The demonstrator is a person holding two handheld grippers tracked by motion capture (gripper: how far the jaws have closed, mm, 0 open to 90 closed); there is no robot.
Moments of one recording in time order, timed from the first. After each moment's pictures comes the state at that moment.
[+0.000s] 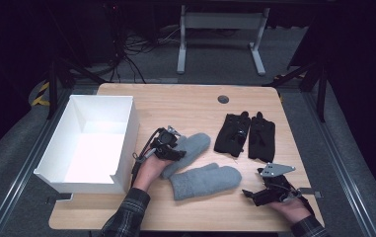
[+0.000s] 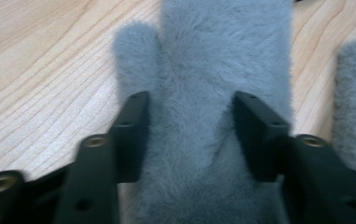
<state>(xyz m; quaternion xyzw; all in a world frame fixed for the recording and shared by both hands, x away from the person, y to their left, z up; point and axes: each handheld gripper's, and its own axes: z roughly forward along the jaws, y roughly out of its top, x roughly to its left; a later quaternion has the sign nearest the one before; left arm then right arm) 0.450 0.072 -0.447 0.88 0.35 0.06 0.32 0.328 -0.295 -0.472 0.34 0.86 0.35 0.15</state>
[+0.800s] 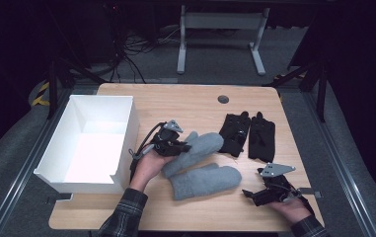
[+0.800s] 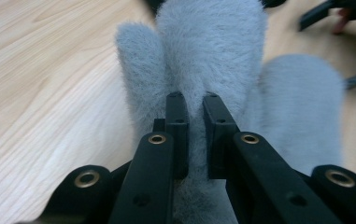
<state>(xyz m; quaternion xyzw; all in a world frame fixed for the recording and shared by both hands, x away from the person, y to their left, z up) 0.429 0.067 -0.395 0.88 0.26 0.02 0.40 0.328 -0.295 -0.472 0.34 0.86 0.35 0.15</state>
